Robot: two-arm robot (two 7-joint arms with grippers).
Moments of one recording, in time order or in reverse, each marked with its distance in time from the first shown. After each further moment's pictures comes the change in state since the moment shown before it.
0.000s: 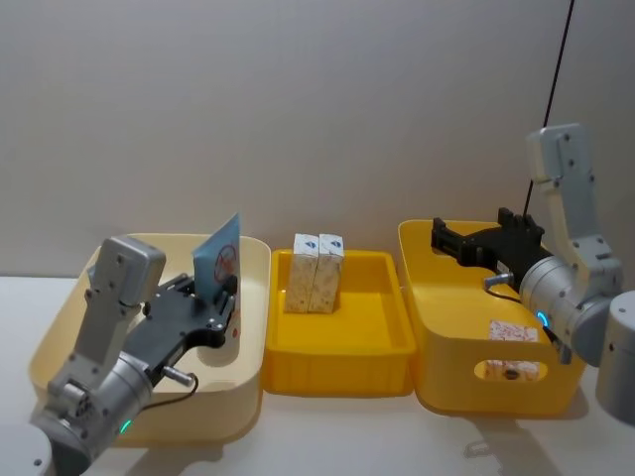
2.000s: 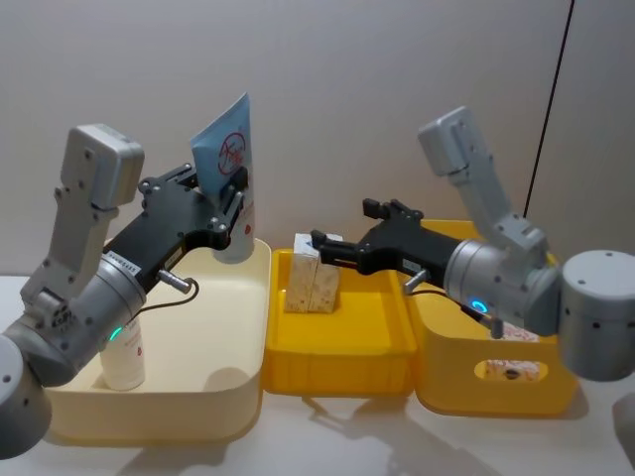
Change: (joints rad) left arm -0.102 -0.023 -0.065 -0.073 0.015 -0.040 -0.110; right arm 0.153 0.073 -0.187 0.132 0.089 -0.110 0.401
